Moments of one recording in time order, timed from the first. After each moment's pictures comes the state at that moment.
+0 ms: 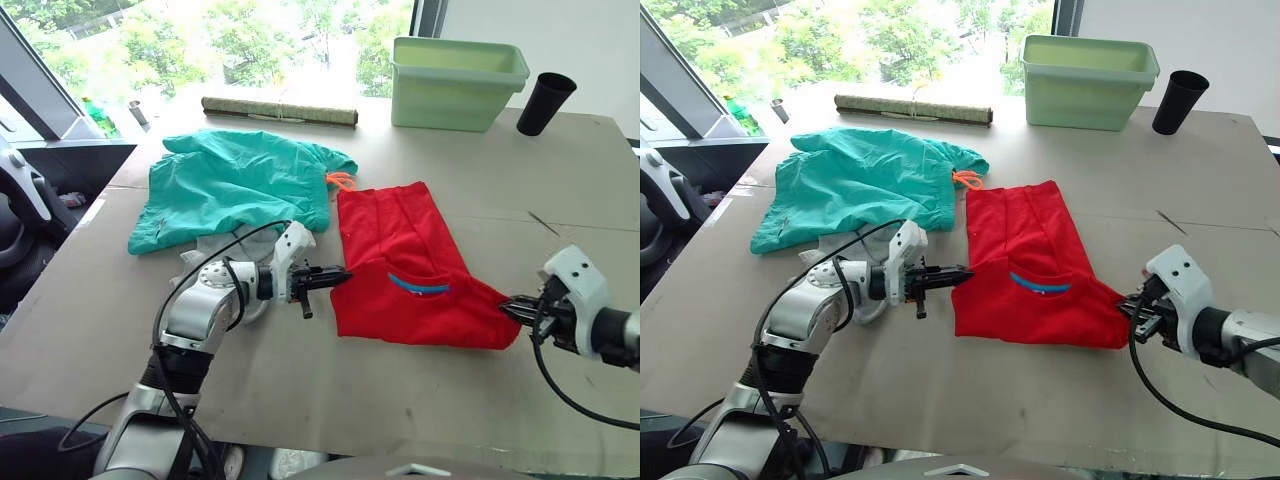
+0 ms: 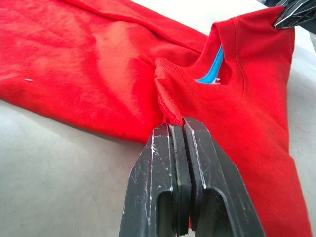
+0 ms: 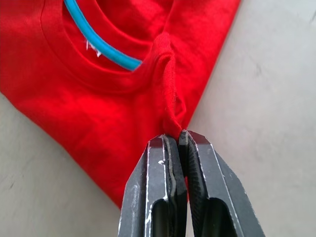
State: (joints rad) left arm -0.37 0.53 -0.13 -0.01 -0.40 0.56 -1.09; right arm 0.13 -0.90 -0.45 -0.79 0.78 1.27 0.55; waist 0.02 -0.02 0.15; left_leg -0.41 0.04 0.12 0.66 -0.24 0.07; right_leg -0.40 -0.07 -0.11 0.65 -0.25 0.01
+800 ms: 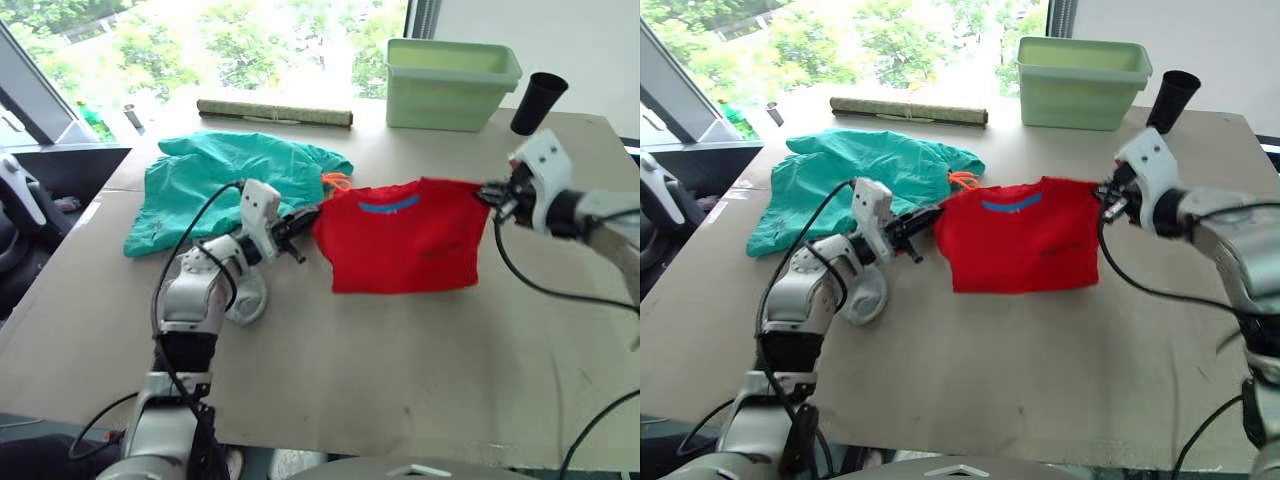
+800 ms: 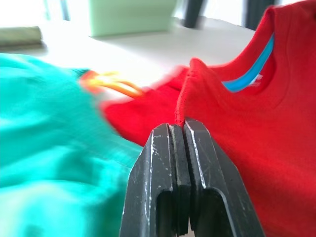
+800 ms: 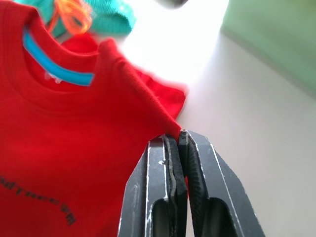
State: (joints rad) left arm -0.50 0.40 0.07 0.17 -0.33 0.29 -0.74; right arm -0.72 -0.78 0.12 -0.03 0.36 0.77 0.62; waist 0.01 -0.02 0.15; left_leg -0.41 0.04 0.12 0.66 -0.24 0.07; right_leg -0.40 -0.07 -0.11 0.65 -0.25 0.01
